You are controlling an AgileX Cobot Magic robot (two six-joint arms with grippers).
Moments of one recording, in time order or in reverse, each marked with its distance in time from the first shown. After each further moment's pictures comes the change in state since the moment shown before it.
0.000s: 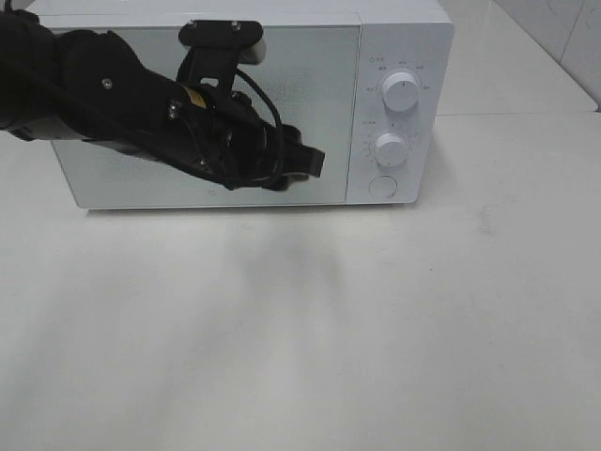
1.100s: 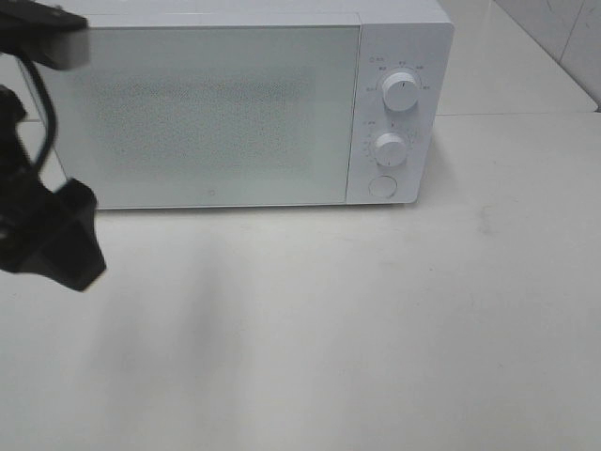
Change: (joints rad) left arm 0.084 -0.451 0.000 0.342 1.010 -0.125; right arm 0.000 0.000 0.000 0.000 0.000 0.000
